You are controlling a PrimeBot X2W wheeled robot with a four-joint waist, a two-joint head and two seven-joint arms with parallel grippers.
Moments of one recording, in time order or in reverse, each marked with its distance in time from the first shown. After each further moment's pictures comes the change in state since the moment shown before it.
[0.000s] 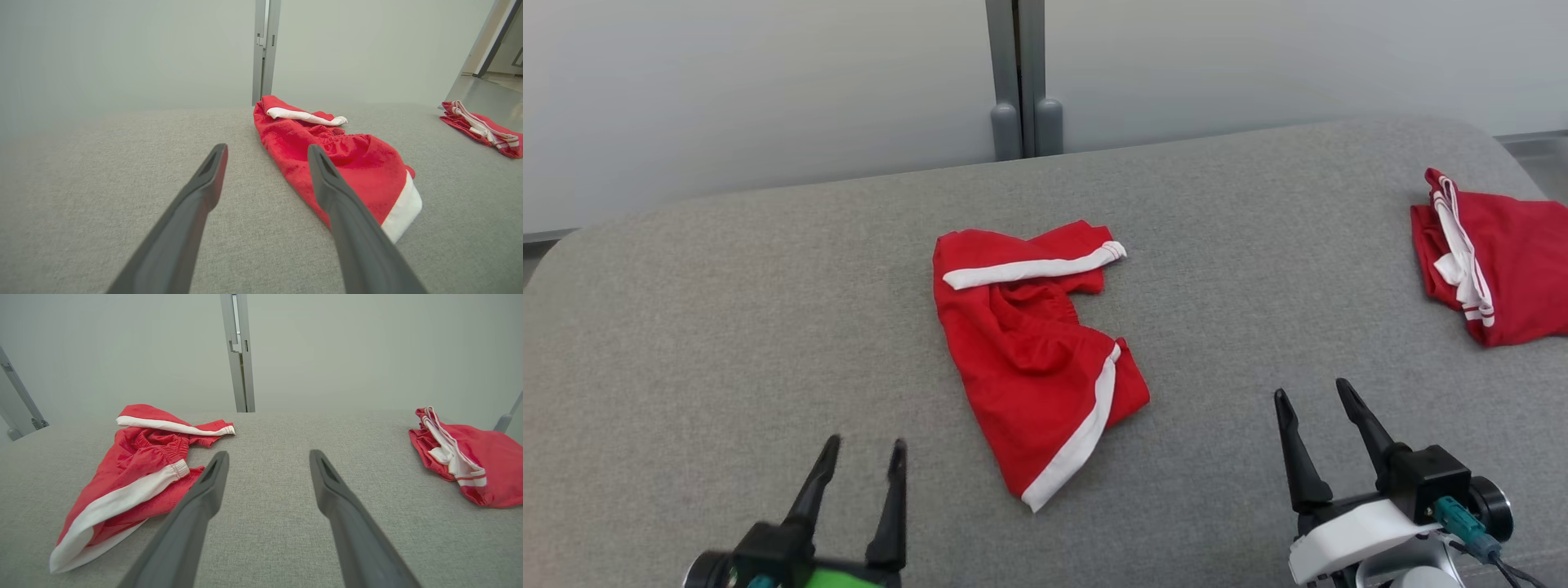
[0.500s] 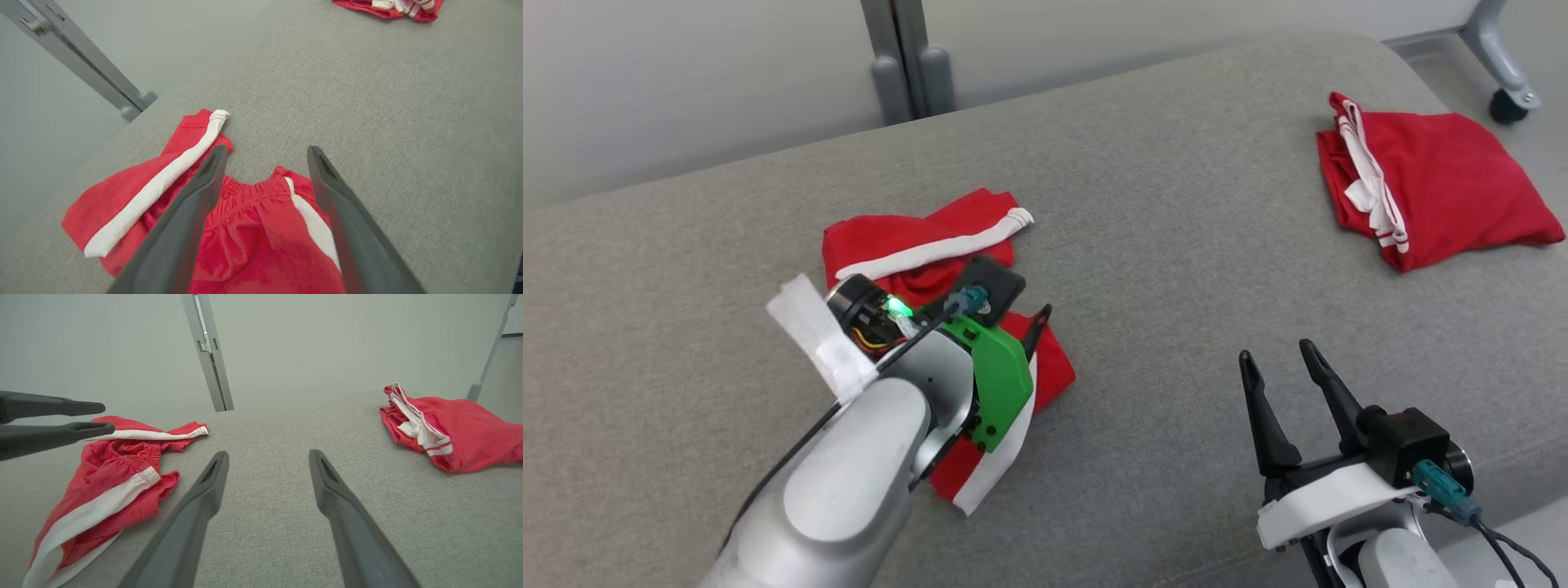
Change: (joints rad) left arm -0.719 0.081 -0.520 0.301 -0.059 -0.017 0.547; right arm -0.088 -0.001 0.084 0.006 0.091 0.000 0.000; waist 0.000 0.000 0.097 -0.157
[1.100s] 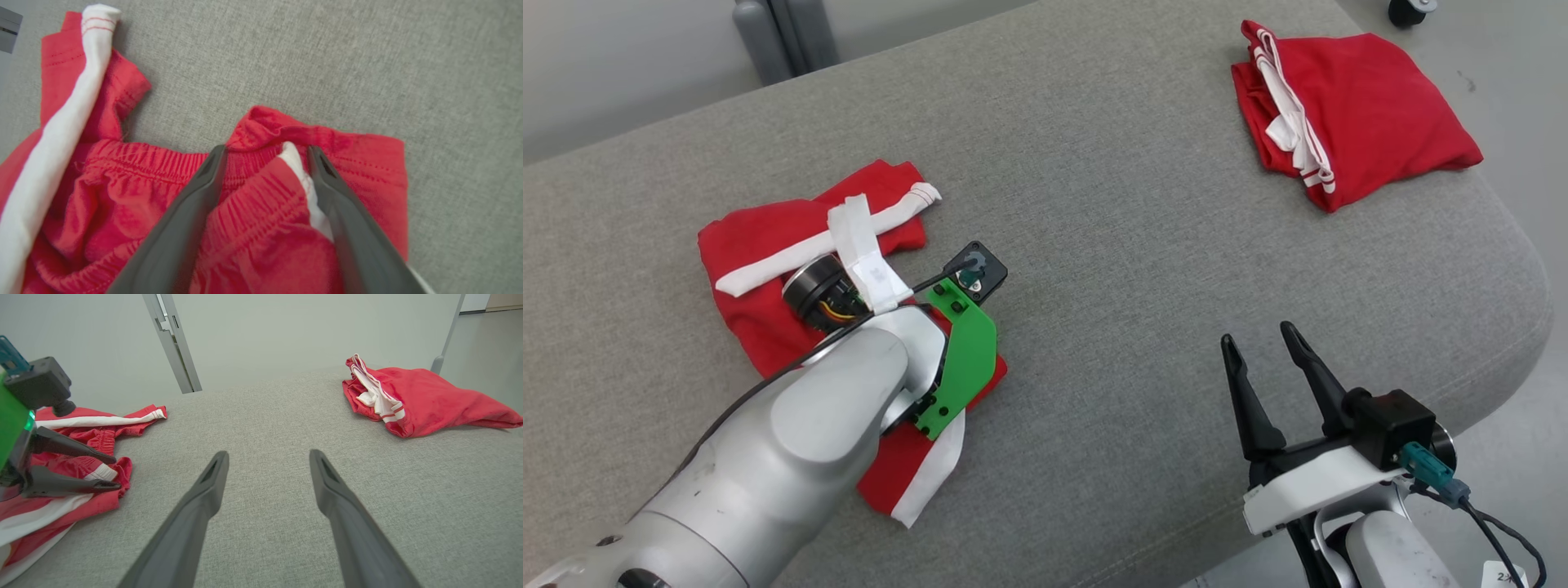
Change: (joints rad) left arm -0.304 0.092 -0.420 0.327 -0.260 0.000 0.266; right arm -0.048 0.000 0.041 0.014 0.026 0.000 0.000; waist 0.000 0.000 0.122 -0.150
